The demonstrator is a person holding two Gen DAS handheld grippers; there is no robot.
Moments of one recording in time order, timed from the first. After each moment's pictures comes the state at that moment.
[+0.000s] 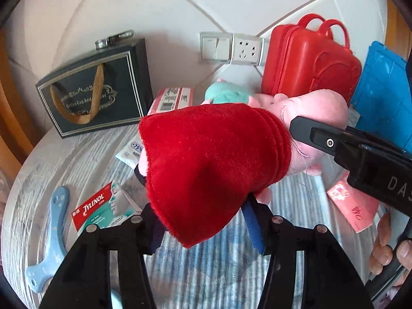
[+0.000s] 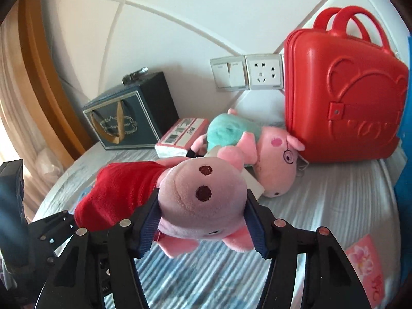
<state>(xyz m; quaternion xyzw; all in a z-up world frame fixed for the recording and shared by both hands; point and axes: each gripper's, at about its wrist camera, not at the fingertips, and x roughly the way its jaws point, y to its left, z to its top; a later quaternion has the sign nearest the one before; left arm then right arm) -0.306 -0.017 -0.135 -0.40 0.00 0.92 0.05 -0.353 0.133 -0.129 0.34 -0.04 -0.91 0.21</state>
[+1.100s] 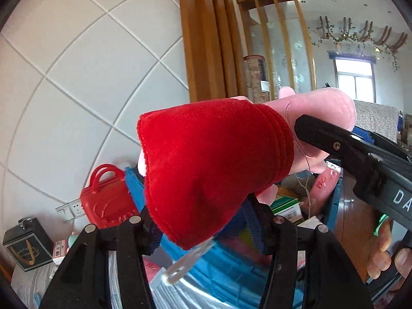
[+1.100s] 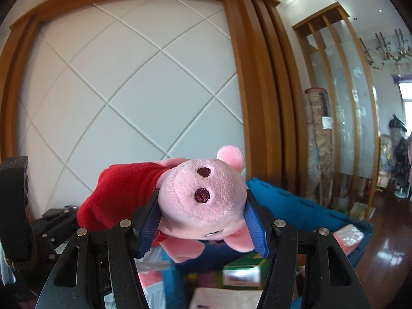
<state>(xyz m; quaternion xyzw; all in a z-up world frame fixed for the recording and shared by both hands) -0.027 0.309 0.124 -0.13 0.11 0.92 0.36 0.049 0.418 0.145 0.05 -0.04 -0.99 -0.12</state>
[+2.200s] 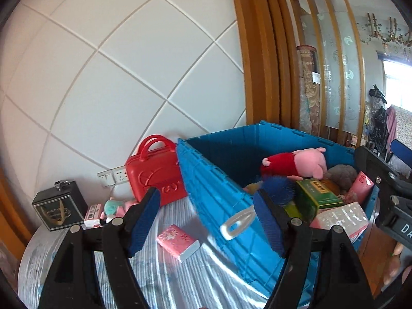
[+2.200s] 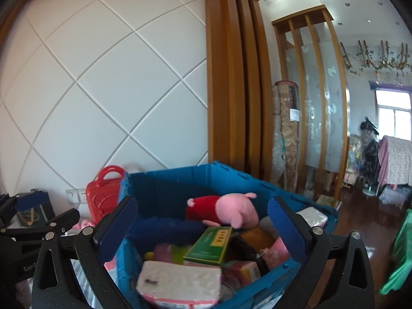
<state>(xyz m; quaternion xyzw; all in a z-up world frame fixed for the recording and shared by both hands) -0.019 0.255 0.105 -0.18 0.08 0.96 0.20 0.058 0.426 0.127 0.09 -0.01 -0.98 -0.20</state>
